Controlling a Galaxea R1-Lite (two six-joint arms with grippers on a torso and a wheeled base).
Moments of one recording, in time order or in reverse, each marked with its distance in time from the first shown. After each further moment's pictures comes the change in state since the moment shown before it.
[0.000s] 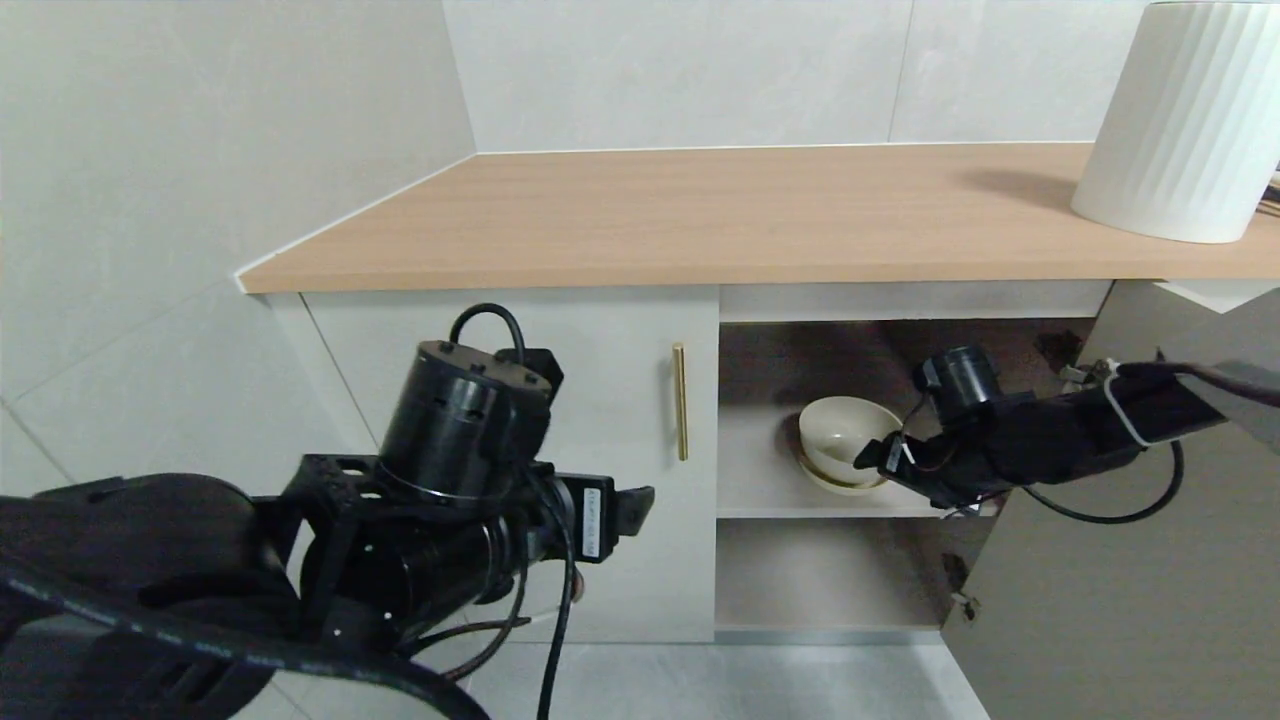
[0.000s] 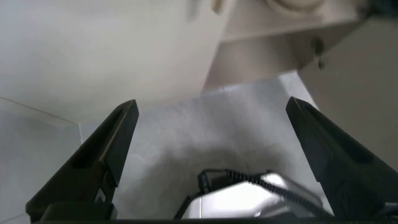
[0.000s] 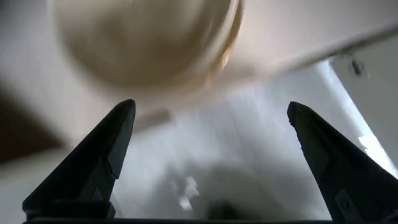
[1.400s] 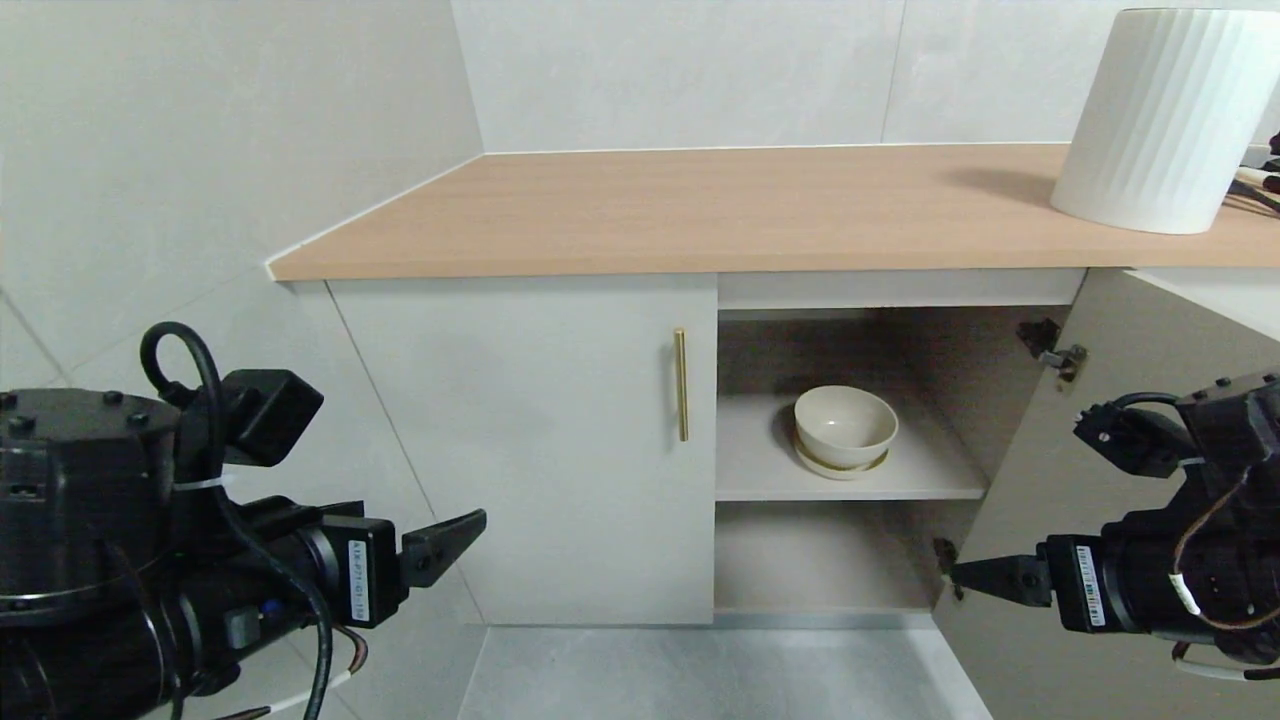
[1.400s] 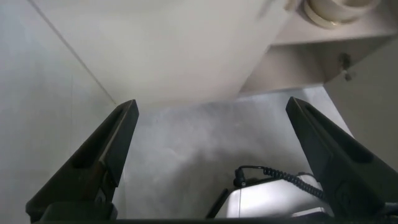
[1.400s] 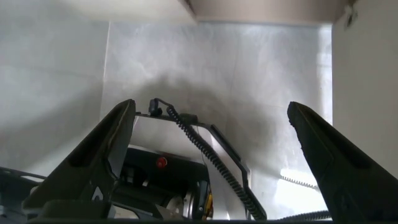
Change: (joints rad) left arm 0.194 -0.384 0.292 -0.006 -0.100 0.136; right arm 0.191 -0.772 0.513 0.199 0.074 -0.242
